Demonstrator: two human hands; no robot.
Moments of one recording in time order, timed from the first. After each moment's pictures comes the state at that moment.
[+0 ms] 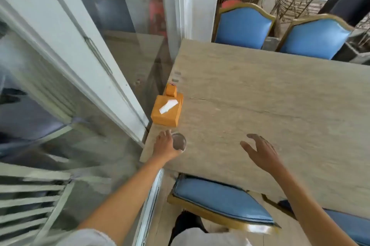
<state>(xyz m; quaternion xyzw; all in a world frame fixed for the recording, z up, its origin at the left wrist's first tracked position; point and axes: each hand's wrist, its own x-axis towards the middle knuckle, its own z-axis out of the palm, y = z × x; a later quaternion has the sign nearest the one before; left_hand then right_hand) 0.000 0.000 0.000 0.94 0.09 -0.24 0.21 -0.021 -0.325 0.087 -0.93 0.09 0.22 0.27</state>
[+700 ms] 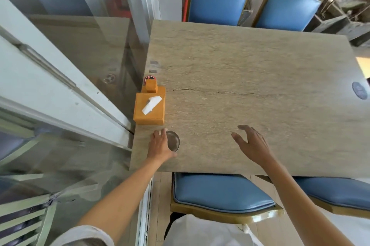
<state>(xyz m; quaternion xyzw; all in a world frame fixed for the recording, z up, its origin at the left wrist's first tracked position) 0.029 0.005 -0.050 0.95 0.01 -0.25 0.18 -0.015 -0.293 0.084 -0.91 0.18 0.20 0.30</state>
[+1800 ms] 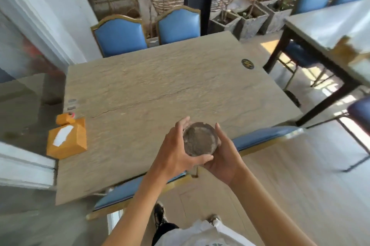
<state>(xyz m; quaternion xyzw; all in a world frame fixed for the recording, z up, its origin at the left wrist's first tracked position) -0.167 -0.325 0.162 0.85 -0.29 -0.16 0.42 -0.242 -0.477 0.142 -0.29 0.32 0.08 0.90</state>
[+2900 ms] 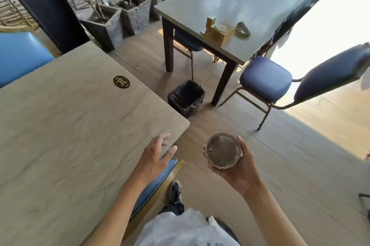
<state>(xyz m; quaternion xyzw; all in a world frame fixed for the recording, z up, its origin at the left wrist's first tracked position) -0.181 -0.806 0.067 0.78 -0.43 -0.32 0.32 -0.420 -0.940 0.077 -0.09 0.39 -0.19 0.90</state>
